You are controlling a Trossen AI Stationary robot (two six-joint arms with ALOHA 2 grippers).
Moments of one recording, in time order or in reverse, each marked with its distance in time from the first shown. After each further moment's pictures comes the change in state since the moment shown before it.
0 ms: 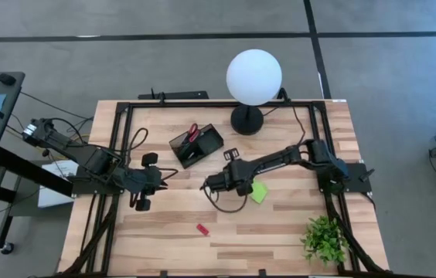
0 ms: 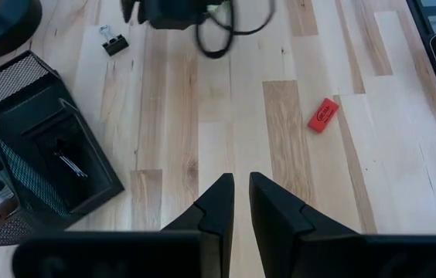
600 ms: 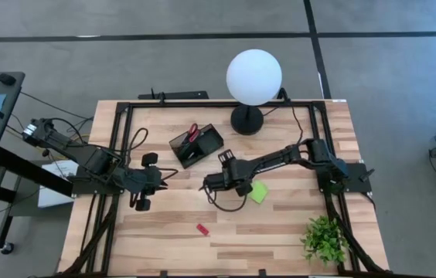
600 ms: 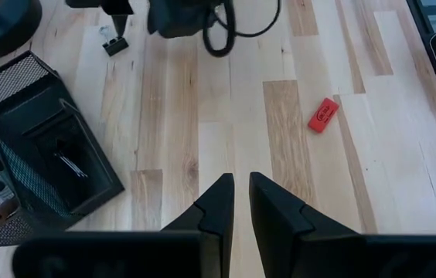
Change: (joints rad) left arm 0.000 0.000 0.000 0.000 0.000 0.003; right arm -0.017 0.000 0.000 0.083 -0.025 -0.179
